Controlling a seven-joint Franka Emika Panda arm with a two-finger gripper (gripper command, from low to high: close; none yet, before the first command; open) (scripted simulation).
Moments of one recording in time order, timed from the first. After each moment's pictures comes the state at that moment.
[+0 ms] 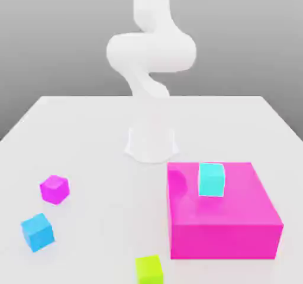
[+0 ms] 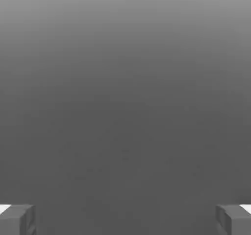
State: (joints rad) arm -0.08 -0.73 0.00 -2.36 -0.01 2.35 0.91
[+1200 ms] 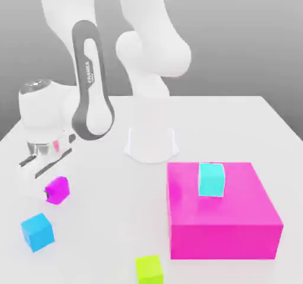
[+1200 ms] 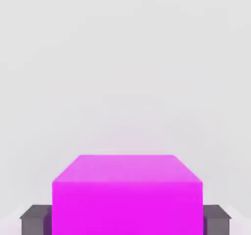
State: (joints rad) arm -0.80 0.25 -0.02 -2.84 0.09 3.10 1.86
